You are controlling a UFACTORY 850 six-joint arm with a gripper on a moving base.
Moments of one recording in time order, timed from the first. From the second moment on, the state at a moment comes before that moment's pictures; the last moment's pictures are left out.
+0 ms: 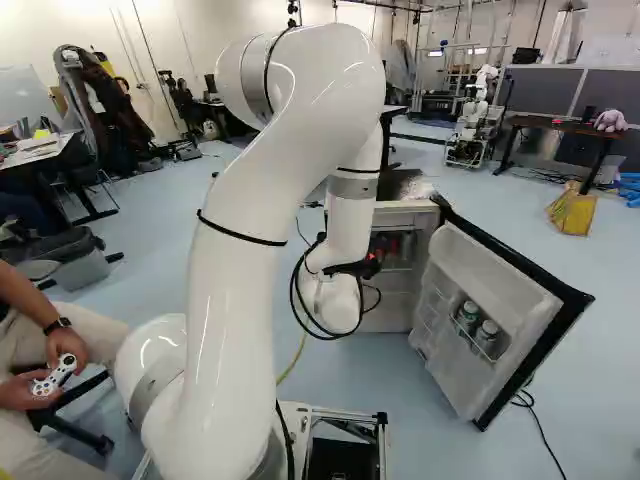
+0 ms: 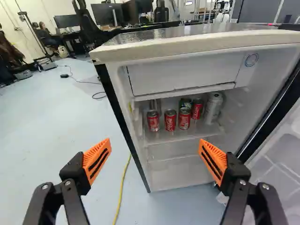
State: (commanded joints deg) arm -31.7 -37.2 -27.2 -30.3 79.7 0.0
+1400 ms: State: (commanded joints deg) arm -35.4 -44.1 -39.4 -31.8 67.1 0.0
